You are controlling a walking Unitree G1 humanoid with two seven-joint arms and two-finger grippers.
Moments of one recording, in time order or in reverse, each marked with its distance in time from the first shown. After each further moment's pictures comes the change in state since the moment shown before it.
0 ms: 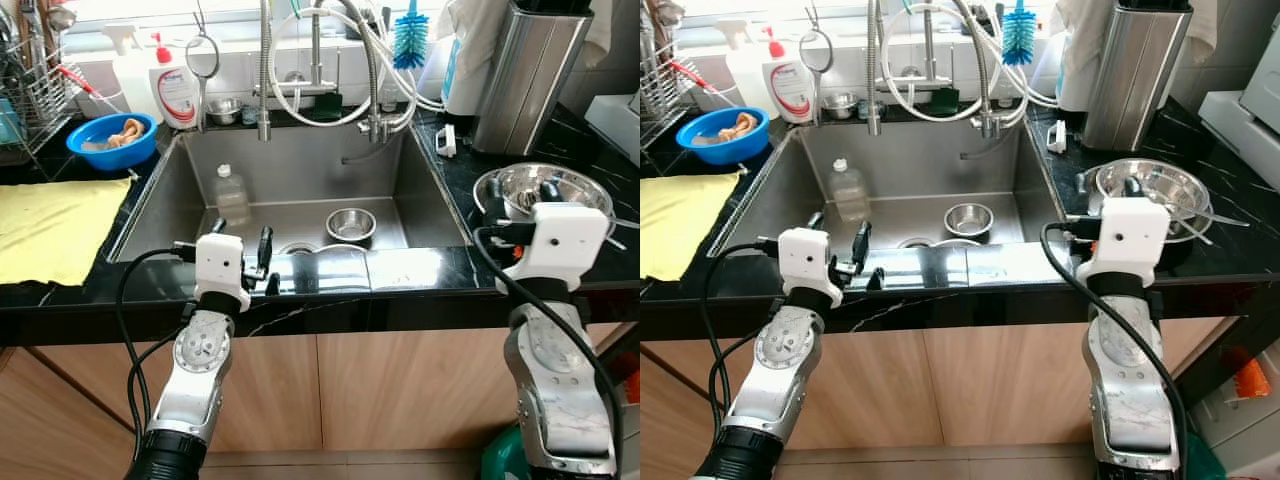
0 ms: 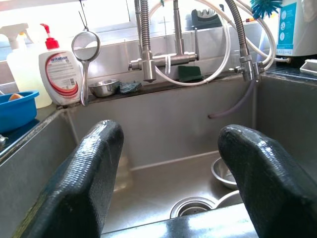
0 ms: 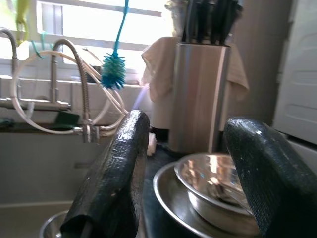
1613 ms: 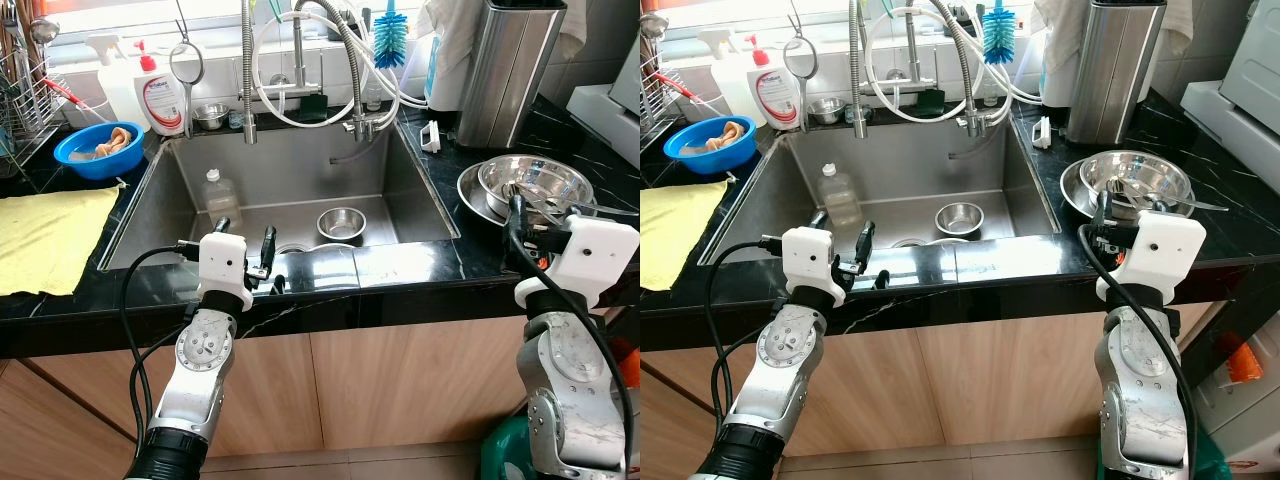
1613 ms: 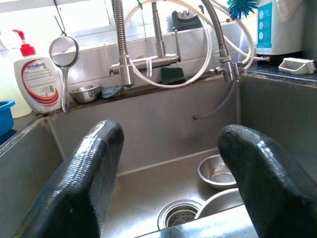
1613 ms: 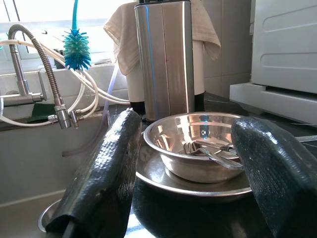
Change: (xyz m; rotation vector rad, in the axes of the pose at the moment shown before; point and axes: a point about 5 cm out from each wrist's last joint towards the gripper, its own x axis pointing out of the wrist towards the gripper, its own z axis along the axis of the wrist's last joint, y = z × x) left arm 0.002 -0.002 0.001 0.001 -0.002 -0.018; right arm 0.000 -0.006 -0.013 0.135 0.094 -0.033
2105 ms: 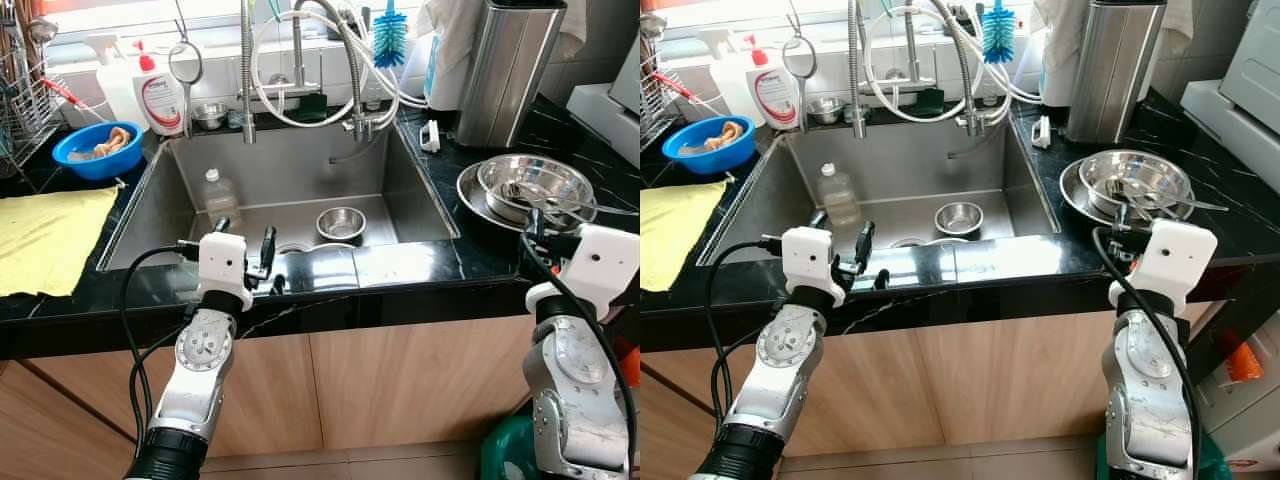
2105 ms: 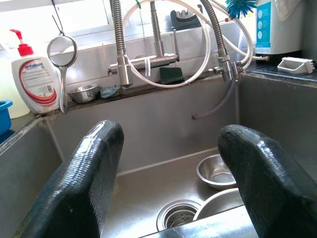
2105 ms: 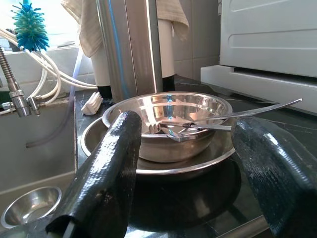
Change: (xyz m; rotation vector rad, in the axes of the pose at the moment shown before) left arm 0.000 0.000 0.000 0.000 0.000 0.000; right arm 0.001 -0.015 -0.011 -0.023 0.067 -0.113
